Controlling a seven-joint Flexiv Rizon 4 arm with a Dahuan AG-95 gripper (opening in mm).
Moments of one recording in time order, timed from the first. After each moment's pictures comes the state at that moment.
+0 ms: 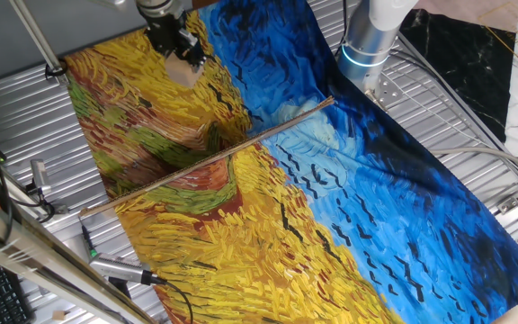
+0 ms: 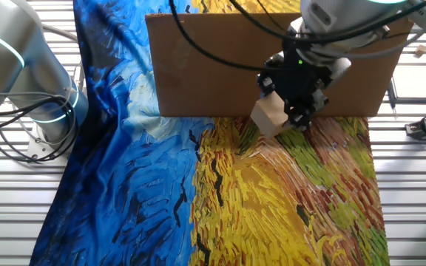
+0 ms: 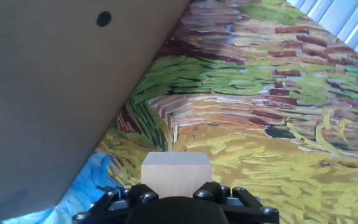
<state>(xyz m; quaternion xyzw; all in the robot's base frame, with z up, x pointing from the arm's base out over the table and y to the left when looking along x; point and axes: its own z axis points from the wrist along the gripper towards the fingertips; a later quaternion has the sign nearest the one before) 0.473 -0.083 0.259 0.32 -0.95 0.00 0.06</state>
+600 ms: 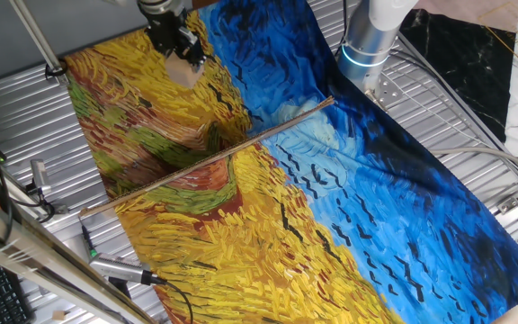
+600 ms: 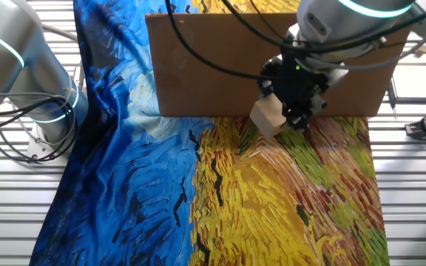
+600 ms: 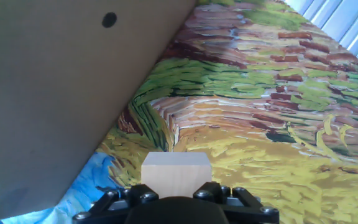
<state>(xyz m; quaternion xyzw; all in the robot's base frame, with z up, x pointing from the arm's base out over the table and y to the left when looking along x) 0.474 -0.080 0.261 0.30 -0.95 -0.03 0.06</state>
